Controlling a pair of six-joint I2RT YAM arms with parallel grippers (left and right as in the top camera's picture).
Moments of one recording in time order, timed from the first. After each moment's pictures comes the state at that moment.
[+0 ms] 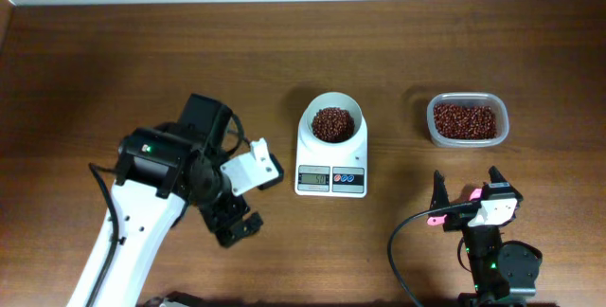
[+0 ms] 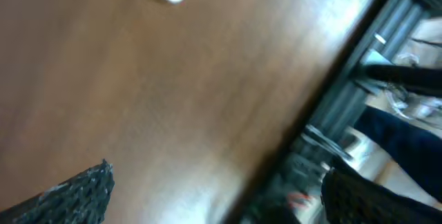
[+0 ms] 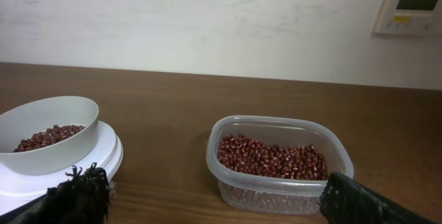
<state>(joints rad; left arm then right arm) -0.30 1.28 1.34 -1.55 0.25 0.71 -0.04 0.01 0.01 -0.06 -0.11 -0.03</state>
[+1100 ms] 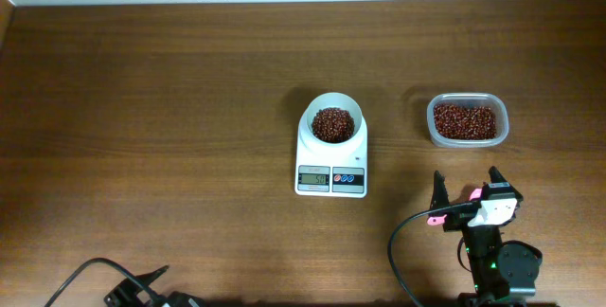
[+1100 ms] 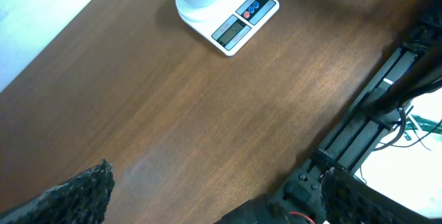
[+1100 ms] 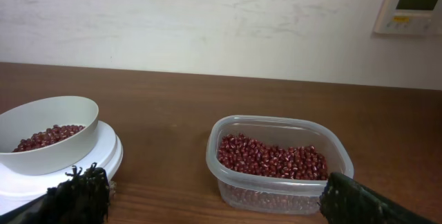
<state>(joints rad) -0.30 0.39 1.32 -1.66 0.19 0.56 -0.04 0.01 0.01 -0.06 -0.11 -0.03</state>
